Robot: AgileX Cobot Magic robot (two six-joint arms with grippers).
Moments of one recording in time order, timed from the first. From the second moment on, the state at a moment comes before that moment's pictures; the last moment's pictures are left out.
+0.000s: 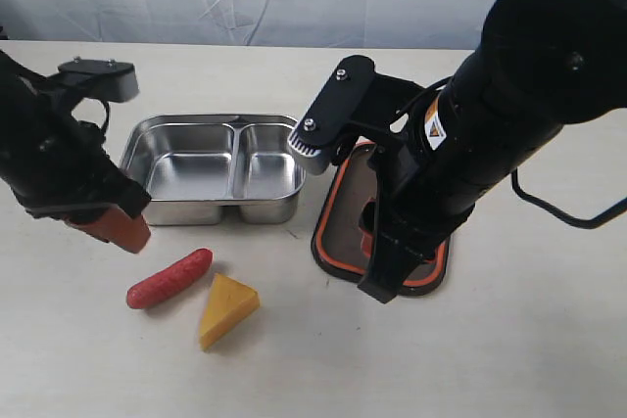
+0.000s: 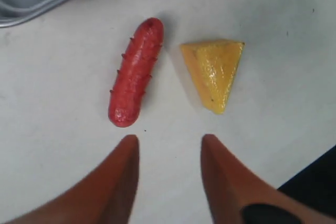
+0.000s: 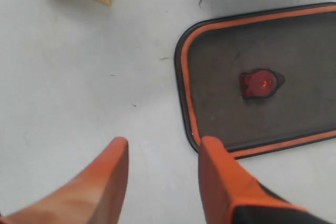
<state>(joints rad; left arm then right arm) -0.28 1.49 -0.95 -0.39 1.06 0.39 0.93 1.46 -1.06 0.01 0.92 -0.34</state>
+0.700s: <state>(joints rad) -0.31 1.76 -0.95 -0.37 0.88 0.62 0.93 1.46 -1.06 0.01 0.92 -0.34</state>
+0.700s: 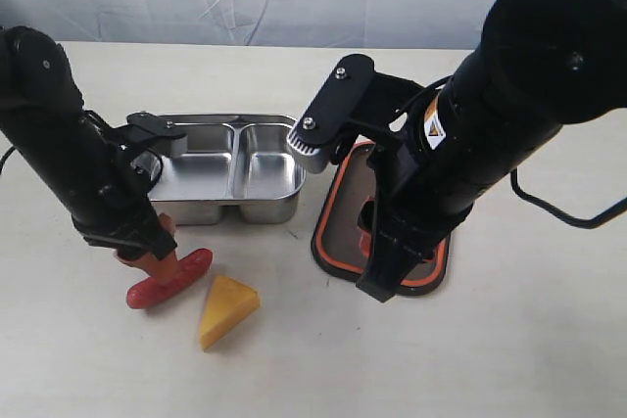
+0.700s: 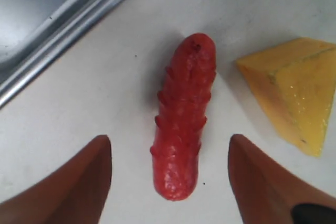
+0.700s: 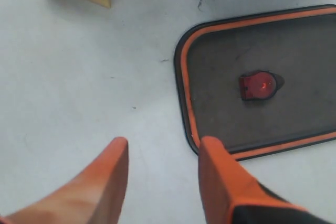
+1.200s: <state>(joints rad) -0.47 1.85 -0.96 -0.27 0.79 0.59 0.93 1.46 -1.06 0.00 0.93 -0.34</state>
